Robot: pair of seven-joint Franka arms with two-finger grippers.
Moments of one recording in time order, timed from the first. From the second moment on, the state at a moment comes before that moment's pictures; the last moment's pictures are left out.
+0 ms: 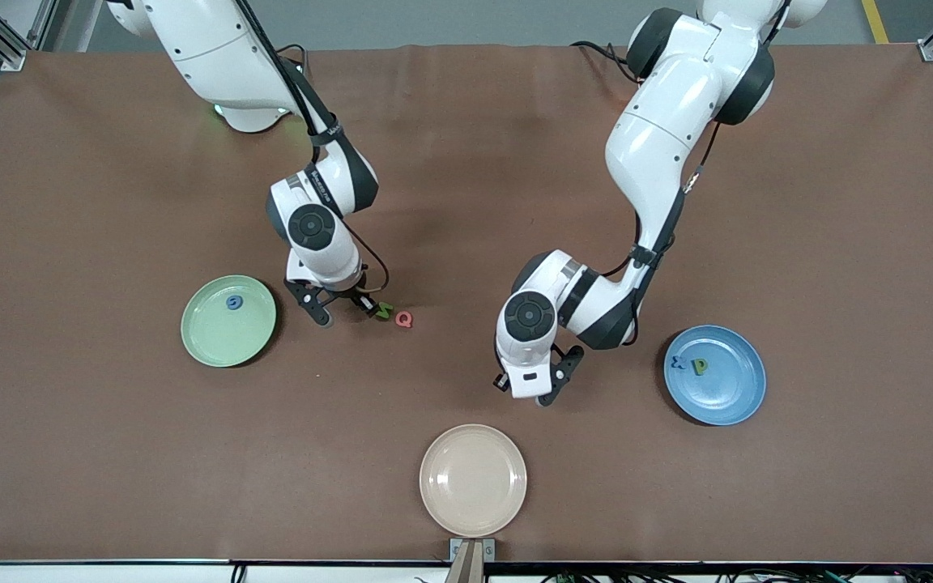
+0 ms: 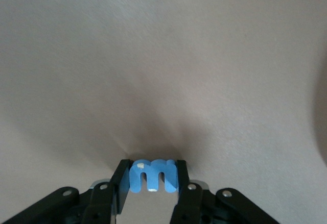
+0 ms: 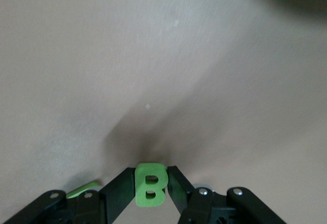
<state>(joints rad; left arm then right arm) -0.56 1.08 -0.08 -1.01 0.10 2.07 -1.58 0.56 0.49 -0.06 -2.04 0.03 2.47 1.28</state>
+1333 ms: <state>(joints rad) -0.22 0.86 -0.04 -1.21 0.20 1.89 -0.99 0.20 0.39 -0.07 -2.14 0.03 2.42 0.57</state>
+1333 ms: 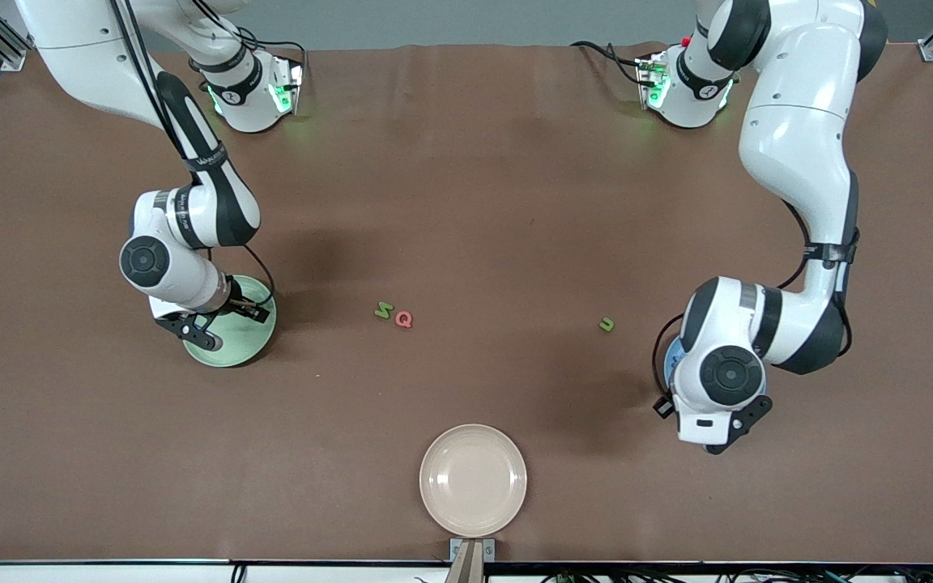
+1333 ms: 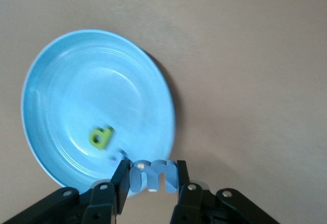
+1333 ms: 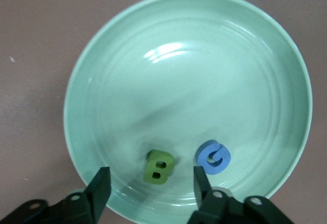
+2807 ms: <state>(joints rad) -0.20 0.68 -0.23 -1.64 0.20 2.26 -1.26 0.54 0.62 -0.05 -1.83 0.05 2.41 0.80</state>
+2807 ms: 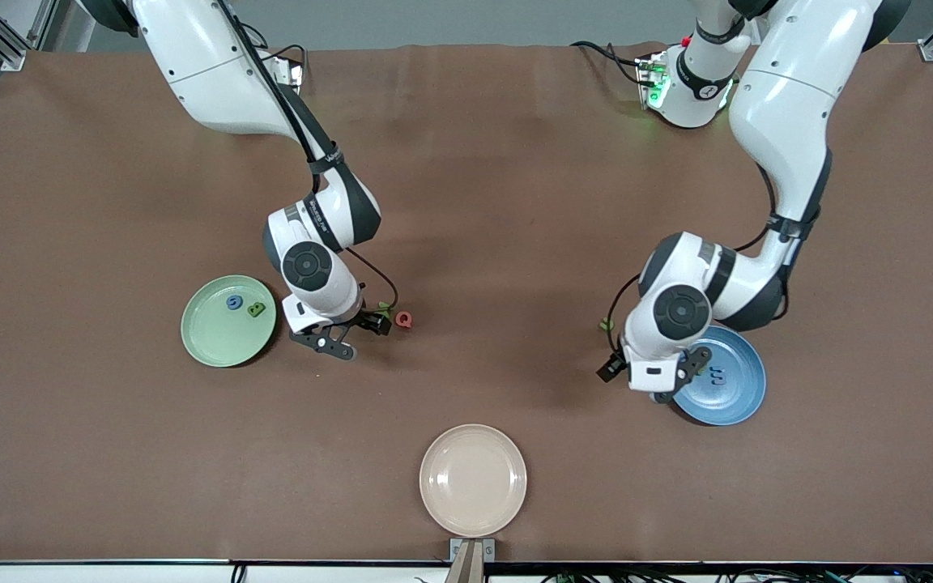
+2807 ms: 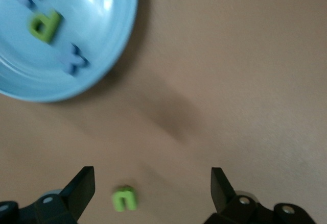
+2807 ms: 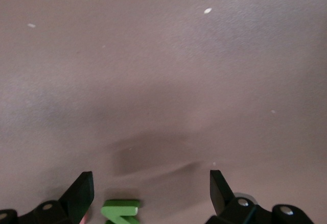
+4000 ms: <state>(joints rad) -0.19 0.60 -0.23 -1.98 0.21 2.56 -1.34 0.61 0.63 -0.05 -1.91 0.05 2.54 0.88</state>
